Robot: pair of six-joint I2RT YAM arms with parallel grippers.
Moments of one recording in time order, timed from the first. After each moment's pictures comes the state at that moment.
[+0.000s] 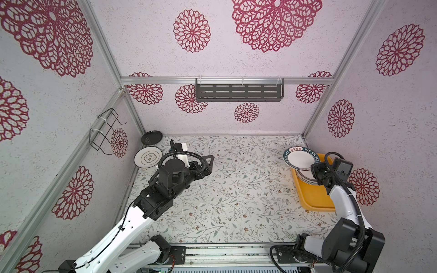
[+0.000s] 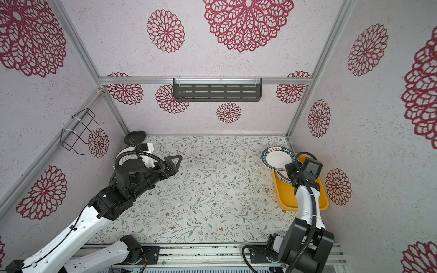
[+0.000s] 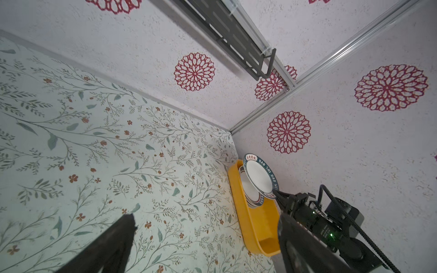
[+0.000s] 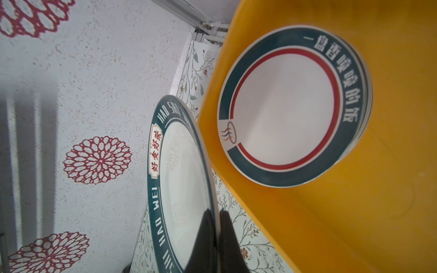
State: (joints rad) left arm -0.67 0.93 1.06 -0.39 -0.19 -0.80; right arm -0.42 1.23 0.85 -0.24 -0.26 0.93
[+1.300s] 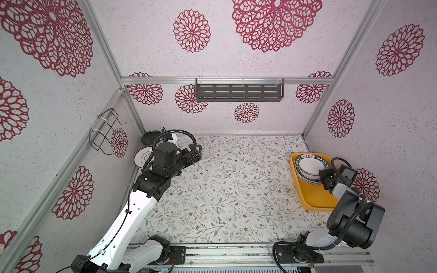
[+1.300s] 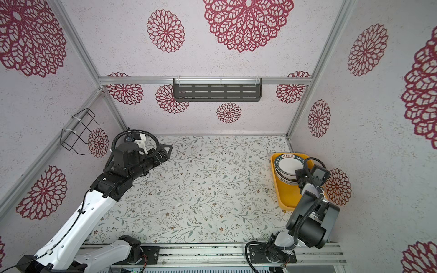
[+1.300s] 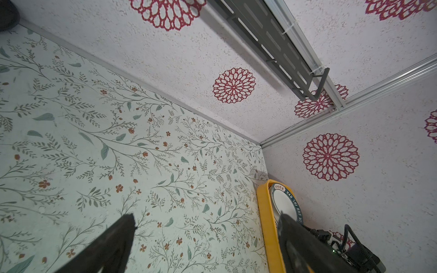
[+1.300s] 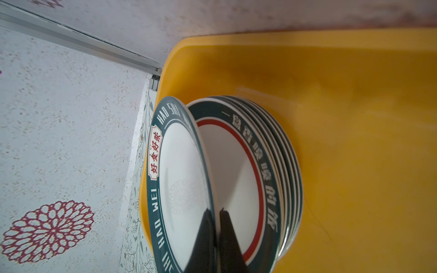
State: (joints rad) left arm -0.37 1.09 1.18 -0.48 0.01 -0.75; right arm -0.57 1.51 0.81 0.04 -0.22 0.89
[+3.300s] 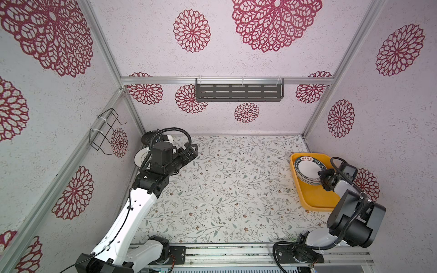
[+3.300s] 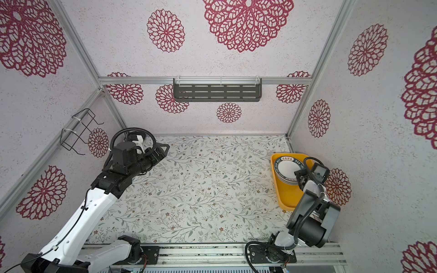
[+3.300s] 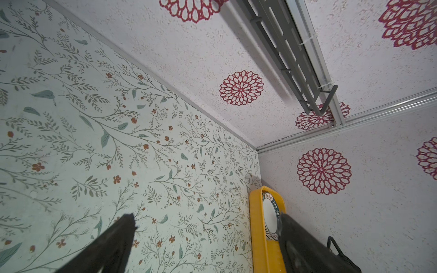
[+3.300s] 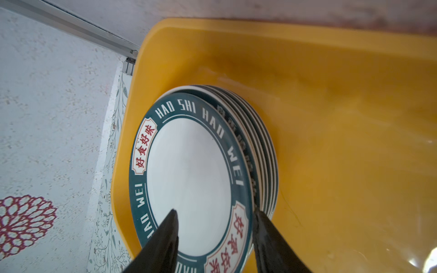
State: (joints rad) left arm -0.29 1.10 1.13 -0.45 0.10 -0.85; right arm -0.57 1.51 0.88 -0.16 -0.19 0.78
